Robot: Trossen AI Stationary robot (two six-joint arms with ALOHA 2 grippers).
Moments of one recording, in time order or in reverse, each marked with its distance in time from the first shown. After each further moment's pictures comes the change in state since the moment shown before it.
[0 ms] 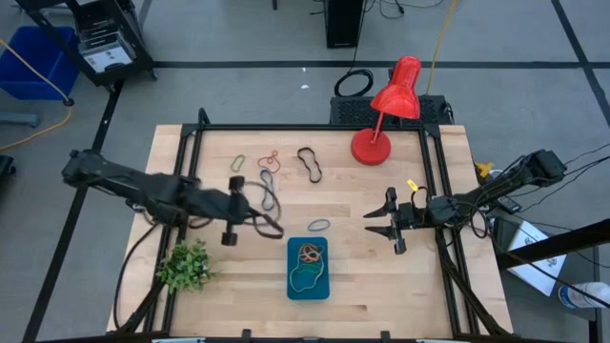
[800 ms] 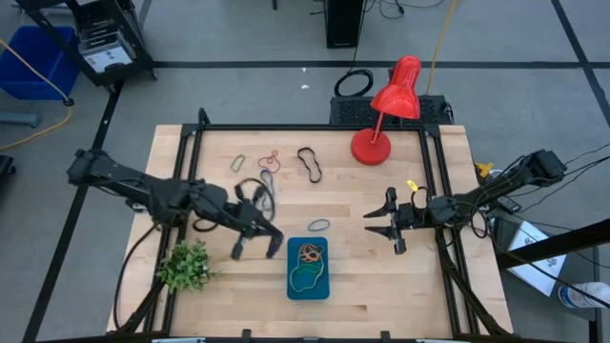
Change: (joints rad) left arm -0.014 0.120 0.007 0.540 0.273 0.025; right arm 0.000 0.000 0.000 0.000 0.000 -0.003
